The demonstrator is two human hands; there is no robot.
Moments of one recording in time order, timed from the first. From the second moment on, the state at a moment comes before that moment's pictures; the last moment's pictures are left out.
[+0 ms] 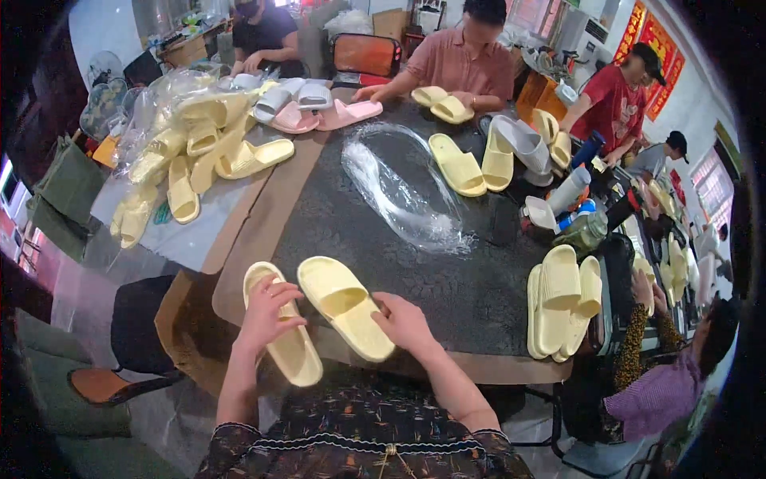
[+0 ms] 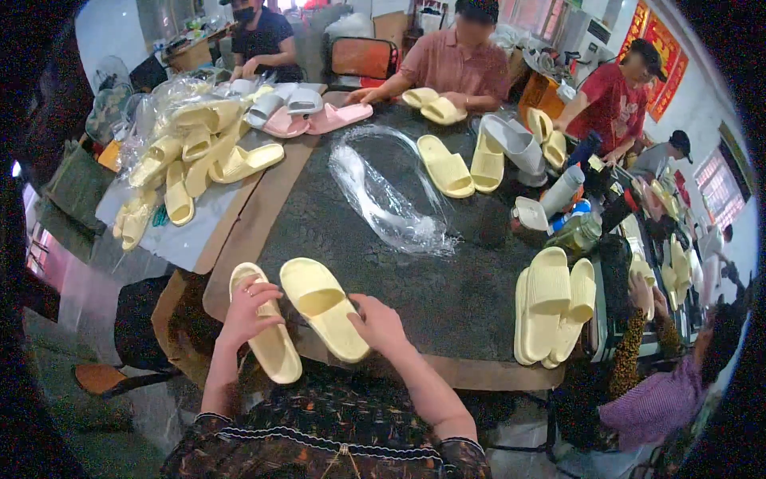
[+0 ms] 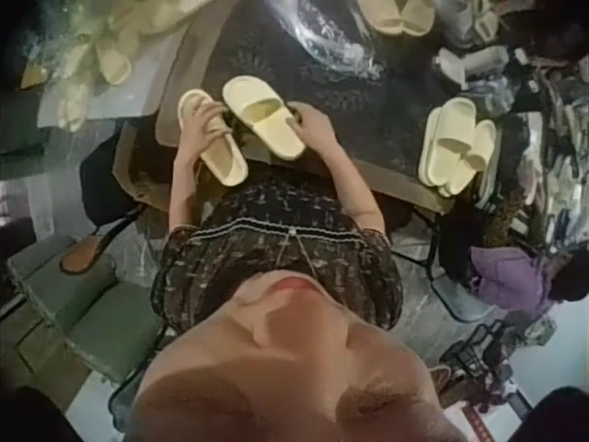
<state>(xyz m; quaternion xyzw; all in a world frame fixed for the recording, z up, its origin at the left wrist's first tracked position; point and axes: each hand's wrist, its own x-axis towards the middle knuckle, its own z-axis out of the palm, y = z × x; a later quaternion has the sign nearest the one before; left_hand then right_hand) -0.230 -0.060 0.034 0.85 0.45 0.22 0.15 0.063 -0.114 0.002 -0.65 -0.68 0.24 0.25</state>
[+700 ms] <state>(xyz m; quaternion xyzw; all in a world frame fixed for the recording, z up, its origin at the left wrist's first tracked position) -0.075 -0.021 0.022 0.92 0.17 0.20 0.28 0.121 -0.229 0.008 -0.79 -0.45 0.21 0.35</state>
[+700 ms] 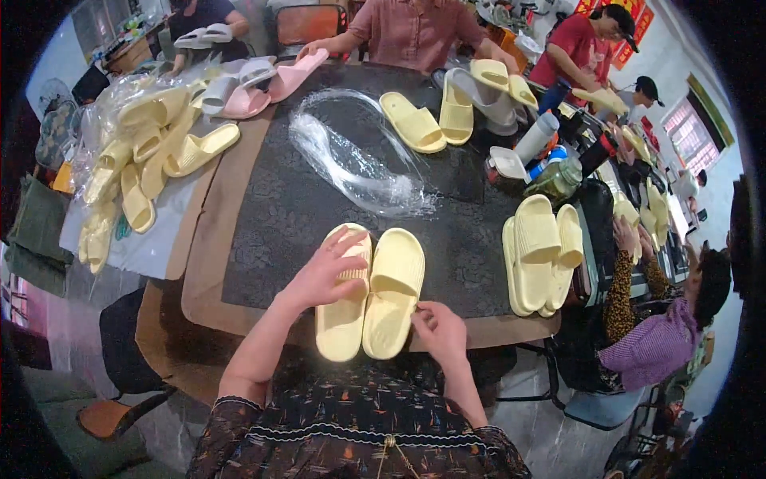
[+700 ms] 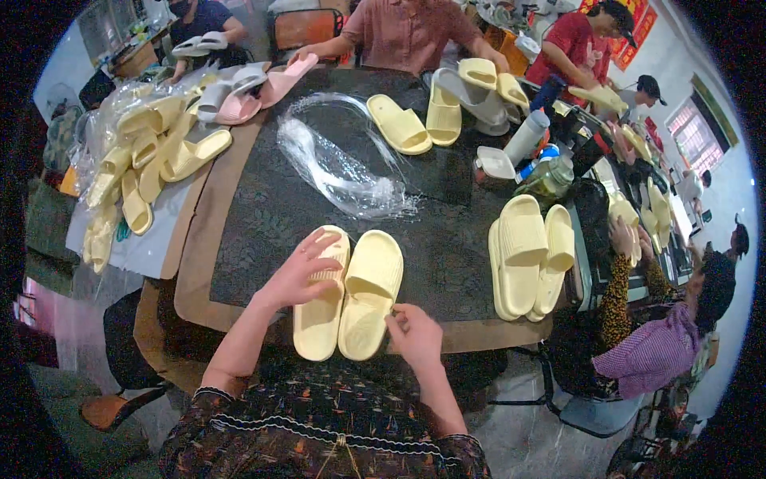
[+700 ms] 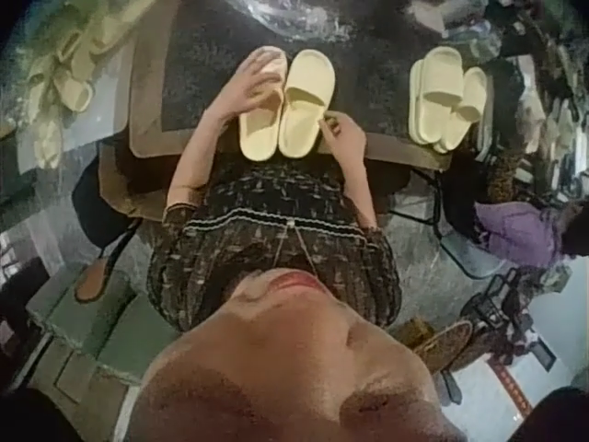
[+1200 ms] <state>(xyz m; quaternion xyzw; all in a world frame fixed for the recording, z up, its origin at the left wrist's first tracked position) -0.018 0.015 0.024 0.88 0.32 0.27 0.23 0.137 -0.065 -0.002 -0.76 -0.57 0.09 0.30</state>
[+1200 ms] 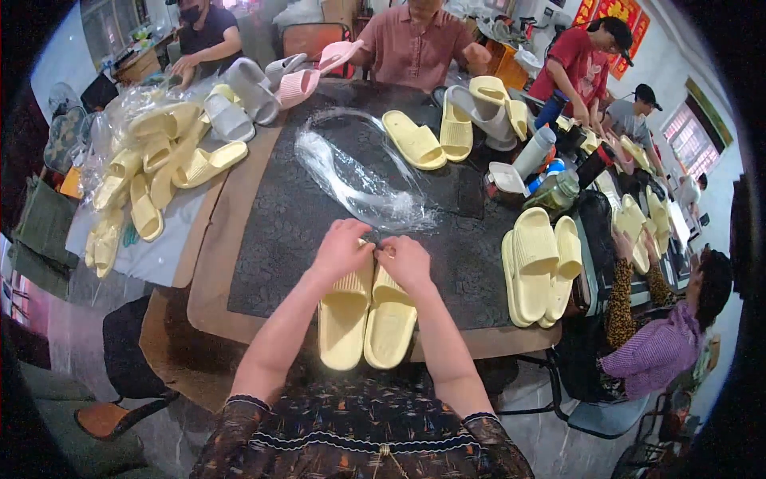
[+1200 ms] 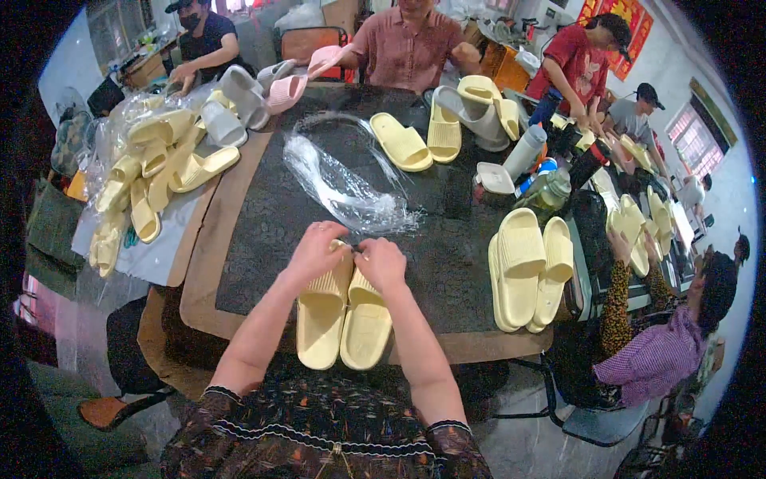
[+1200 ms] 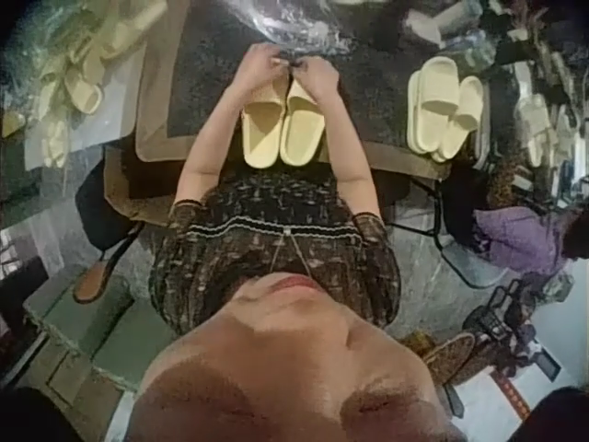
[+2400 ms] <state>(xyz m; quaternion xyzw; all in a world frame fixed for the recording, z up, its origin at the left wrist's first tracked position) -0.002 0.020 -0.023 0.72 0.36 0.39 0.44 0.134 -0.062 -0.021 -0.66 -0.49 0.14 0.54</state>
